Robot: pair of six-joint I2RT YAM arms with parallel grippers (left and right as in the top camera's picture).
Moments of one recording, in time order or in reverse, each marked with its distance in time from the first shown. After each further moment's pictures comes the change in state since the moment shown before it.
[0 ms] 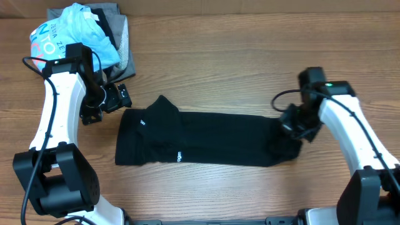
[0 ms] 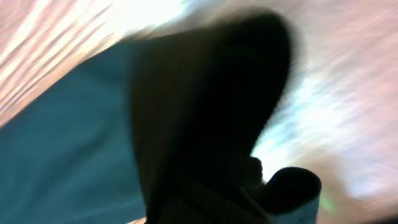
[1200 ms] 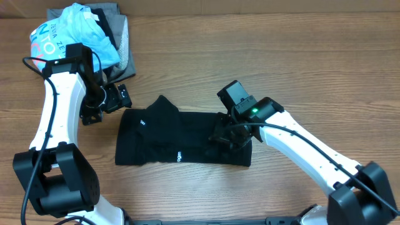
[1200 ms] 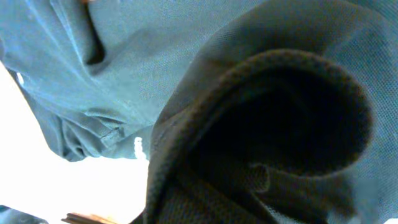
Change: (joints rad) left arm 0.000 0.000 0.000 -0.005 0.000 0.000; right arm 0.560 0.024 0.000 0.328 -0.168 0.171
